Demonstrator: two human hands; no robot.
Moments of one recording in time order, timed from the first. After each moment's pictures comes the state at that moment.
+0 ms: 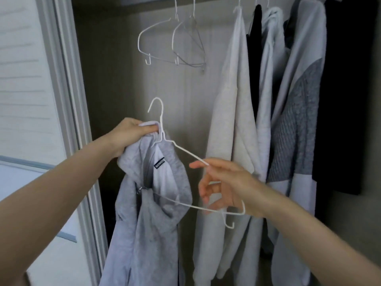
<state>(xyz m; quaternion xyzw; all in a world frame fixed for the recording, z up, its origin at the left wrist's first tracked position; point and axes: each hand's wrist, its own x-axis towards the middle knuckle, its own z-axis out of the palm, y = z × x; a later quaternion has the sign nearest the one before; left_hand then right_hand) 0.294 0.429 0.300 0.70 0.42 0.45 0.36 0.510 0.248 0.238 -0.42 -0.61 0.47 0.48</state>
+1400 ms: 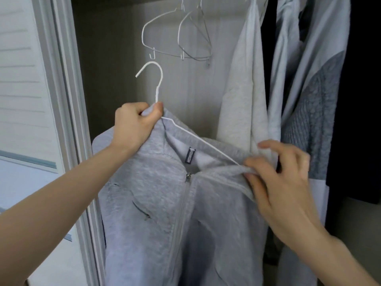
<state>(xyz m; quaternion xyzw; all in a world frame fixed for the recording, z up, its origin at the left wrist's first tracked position) 0.317 0.421 0.294 0.69 0.32 0.64 0.03 0.543 0.219 0.218 -0.56 -0.64 -0.34 0.41</state>
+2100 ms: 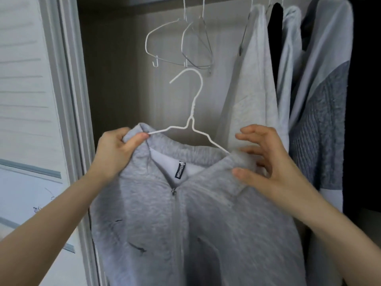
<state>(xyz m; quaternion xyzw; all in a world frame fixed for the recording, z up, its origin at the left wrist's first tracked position) 0.262 0.430 0.260 0.72 0.35 0.59 0.07 0.533 0.239 0.263 -0.49 -0.70 0.05 0.52</state>
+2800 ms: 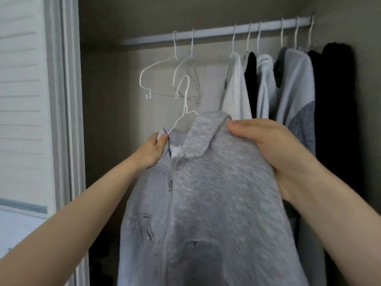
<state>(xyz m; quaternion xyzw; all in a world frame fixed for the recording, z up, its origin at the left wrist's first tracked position) 0.339 0.467 0.328 0.79 0.37 0.44 0.19 0.480 0.206 0.363 -0.38 -0.53 0.35 0.67</state>
